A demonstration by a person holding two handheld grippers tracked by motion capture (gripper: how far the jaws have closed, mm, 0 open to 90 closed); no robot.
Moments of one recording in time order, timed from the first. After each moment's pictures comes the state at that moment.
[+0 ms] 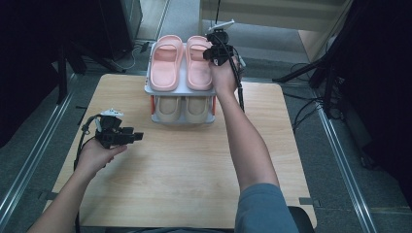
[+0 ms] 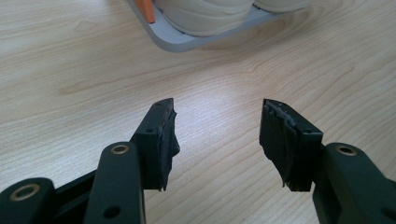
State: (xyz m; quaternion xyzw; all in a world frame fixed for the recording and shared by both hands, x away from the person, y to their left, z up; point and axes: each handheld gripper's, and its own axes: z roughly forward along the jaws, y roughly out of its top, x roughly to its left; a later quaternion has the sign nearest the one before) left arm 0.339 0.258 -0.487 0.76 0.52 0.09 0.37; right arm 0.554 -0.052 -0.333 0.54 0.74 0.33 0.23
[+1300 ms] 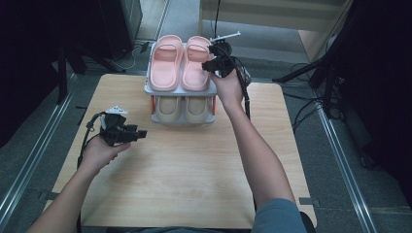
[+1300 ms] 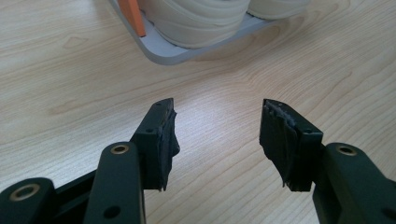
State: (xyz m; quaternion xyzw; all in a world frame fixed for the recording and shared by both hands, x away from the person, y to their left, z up) left arm 0.348 0.249 -0.486 0.77 0.50 0.09 0.38; right arm 0.514 -0.066 -0.340 0.48 0.77 0.38 0.18
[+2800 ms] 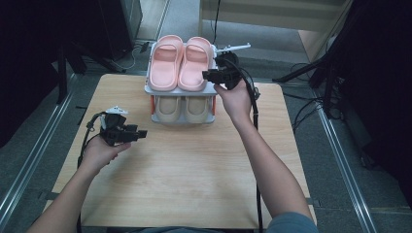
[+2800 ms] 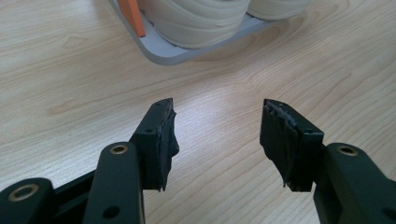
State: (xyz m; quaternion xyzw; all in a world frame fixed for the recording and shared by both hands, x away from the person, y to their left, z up) left arm 0.348 0.249 -0.485 0.77 0.50 0.09 0.38; right arm 0.467 -0.086 -0.340 0.42 0.78 0.43 0.16
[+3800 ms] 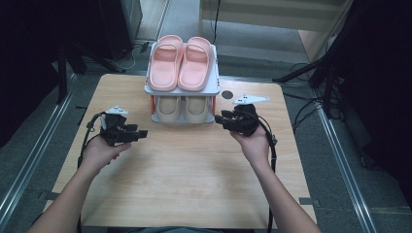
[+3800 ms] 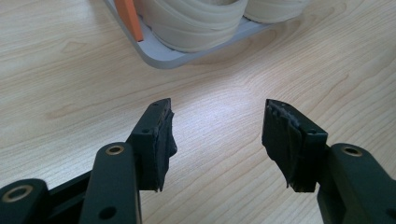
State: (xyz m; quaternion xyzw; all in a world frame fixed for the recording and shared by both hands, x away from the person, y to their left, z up) left arm 0.347 0.248 -0.484 0.77 0.50 0.10 0.38; right arm 0.384 -0.151 -0.427 0.37 0.80 0.45 0.12
